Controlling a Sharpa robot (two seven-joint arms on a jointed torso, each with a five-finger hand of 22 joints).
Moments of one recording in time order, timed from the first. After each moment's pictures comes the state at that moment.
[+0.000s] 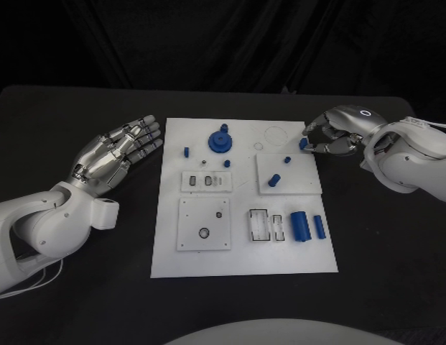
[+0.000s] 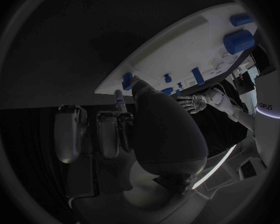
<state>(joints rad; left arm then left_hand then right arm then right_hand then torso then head) 1.27 -0.99 -0.21 1.62 0.05 0.03 0.68 1.46 0.19 0.10 0.24 0.66 0.45 0.15 0.05 0.05 0.19 0.24 0.34 0.05 0.11 0.23 0.24 0.04 0.15 0.05 0.29 0.03 0.02 1.42 -1.13 -0.25 1.57 -1.54 -0.45 -0.09 1.42 -0.15 0.18 0.28 0.15 0.92 0.08 0.07 0.17 1.46 0.00 1.56 1.31 1.47 -0.06 1.56 1.31 0.03 1.47 0.06 1.41 1.31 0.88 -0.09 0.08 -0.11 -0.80</state>
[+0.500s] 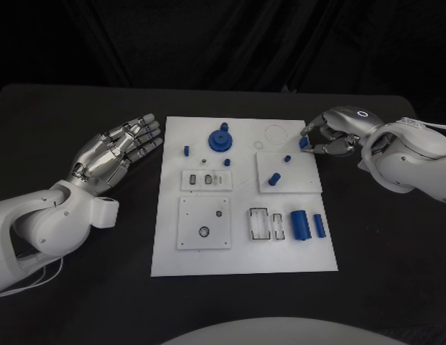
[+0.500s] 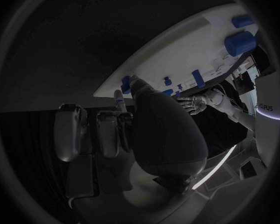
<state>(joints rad) 1.27 -0.99 -0.21 1.61 0.05 0.04 0.68 1.46 0.19 0.10 0.24 0.66 0.45 0.15 0.05 0.05 0.20 0.24 0.34 0.05 0.11 0.23 0.24 0.04 0.15 0.05 0.29 0.03 0.02 1.41 -1.12 -0.25 1.55 -1.54 -0.45 -0.09 1.44 -0.15 0.18 0.28 0.15 0.92 0.09 0.07 0.17 1.46 0.00 1.56 1.31 1.47 -0.06 1.55 1.31 0.03 1.46 0.06 1.39 1.31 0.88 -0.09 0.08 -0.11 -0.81</state>
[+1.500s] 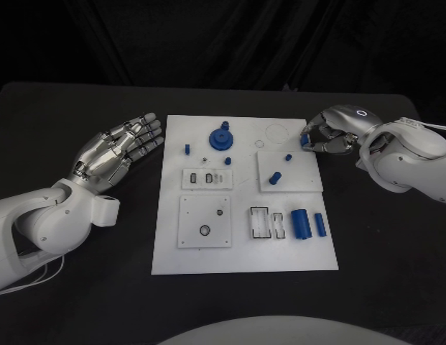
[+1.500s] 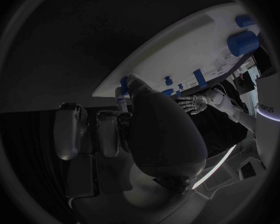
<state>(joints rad) 1.27 -0.99 -0.21 1.61 0.05 0.05 0.68 1.46 0.19 0.11 0.24 0.66 0.45 0.15 0.05 0.05 0.20 0.25 0.34 0.05 0.11 0.24 0.24 0.04 0.15 0.05 0.29 0.03 0.02 1.41 -1.10 -0.25 1.55 -1.54 -0.48 -0.10 1.48 -0.12 0.19 0.27 0.19 1.03 0.08 0.13 0.22 1.46 0.00 1.56 1.31 1.47 -0.06 1.54 1.31 0.03 1.46 0.06 1.37 1.31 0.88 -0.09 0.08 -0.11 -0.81</state>
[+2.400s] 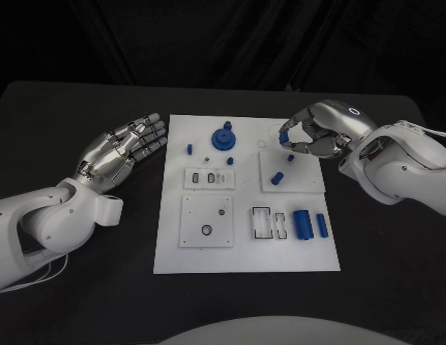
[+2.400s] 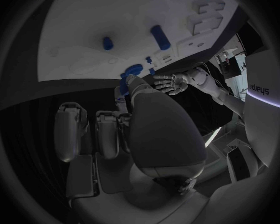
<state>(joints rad) 1.27 -0.99 -0.21 1.61 0.05 0.05 0.68 1.46 0.19 0.11 0.24 0.66 0.45 0.15 0.05 0.05 0.20 0.25 0.34 0.05 0.11 0.24 0.24 0.04 0.13 0.05 0.29 0.03 0.02 1.44 -1.13 -0.25 1.79 -1.49 -0.58 -0.09 1.49 -0.10 0.20 0.26 0.32 1.06 0.09 0.14 0.25 1.46 0.00 1.57 1.31 1.47 -0.06 1.55 1.31 0.03 1.46 0.05 1.39 1.31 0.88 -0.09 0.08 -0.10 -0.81</state>
